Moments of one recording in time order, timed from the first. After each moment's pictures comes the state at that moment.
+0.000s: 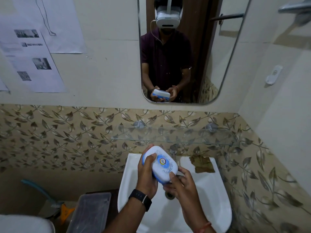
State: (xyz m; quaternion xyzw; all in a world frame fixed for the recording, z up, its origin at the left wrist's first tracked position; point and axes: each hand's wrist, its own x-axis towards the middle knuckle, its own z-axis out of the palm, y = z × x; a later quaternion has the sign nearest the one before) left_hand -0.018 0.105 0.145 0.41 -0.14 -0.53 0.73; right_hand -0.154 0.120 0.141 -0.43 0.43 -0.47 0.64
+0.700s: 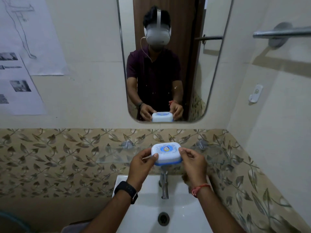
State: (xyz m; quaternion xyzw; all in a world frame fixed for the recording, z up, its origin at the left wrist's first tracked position) left_hand 0.005 0.026 0.195 0.55 -0.40 -0.38 0.63; right_hand -0.171 -0.045 0.193 -0.51 0.52 -0.56 0.40
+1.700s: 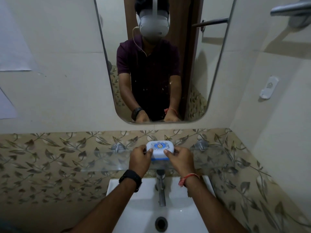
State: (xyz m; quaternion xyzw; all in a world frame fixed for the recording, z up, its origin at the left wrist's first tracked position) left_hand 0.014 -0.070 0.175 0.72 -0.50 -0.17 0.45; right_hand -0.142 -0.118 0.163 -0.62 0.56 -0.41 0.37
